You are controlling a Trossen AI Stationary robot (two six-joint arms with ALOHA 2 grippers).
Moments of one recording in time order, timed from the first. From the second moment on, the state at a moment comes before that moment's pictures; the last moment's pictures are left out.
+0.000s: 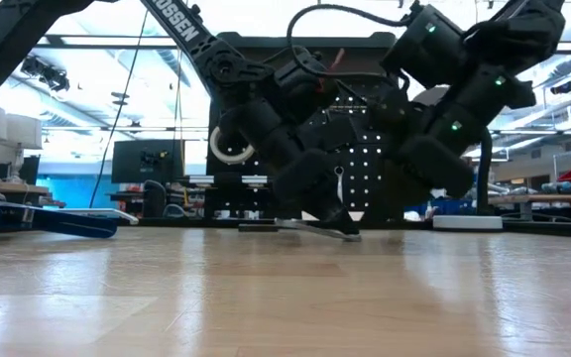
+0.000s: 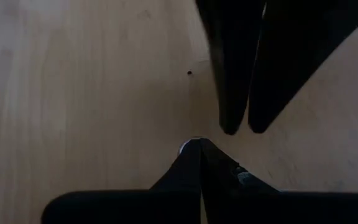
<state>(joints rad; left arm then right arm) 0.11 2.10 1.28 -0.02 0.13 0.24 0.11 1.65 0.68 0.11 0.26 0.13</state>
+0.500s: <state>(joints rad) 0.10 1.99 1.28 -0.08 0.05 0.23 0.12 1.63 0.68 0.12 0.29 0.13</state>
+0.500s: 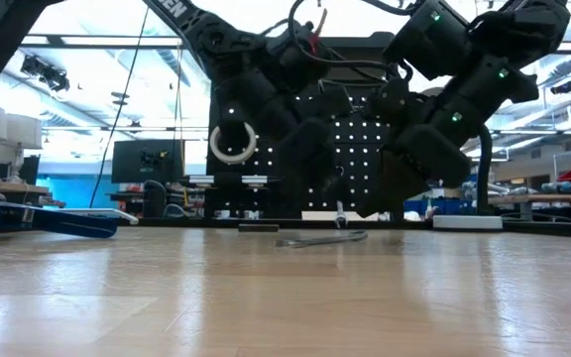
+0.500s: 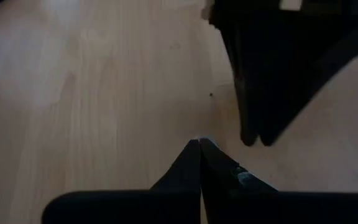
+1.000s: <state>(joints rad) -0.03 1.96 1.20 -0.08 -0.16 0.28 0.04 1.63 0.58 0.32 0.24 0.12</state>
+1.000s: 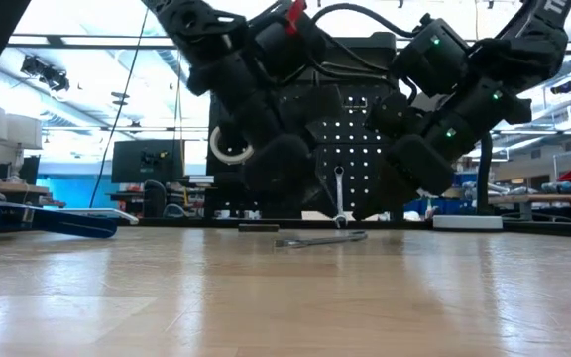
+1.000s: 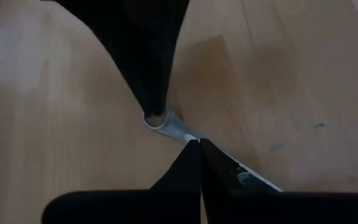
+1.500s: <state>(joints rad) -0.06 1.85 1.01 0.04 -0.21 0.19 0.03 1.79 0.59 0.42 0.25 0.21</state>
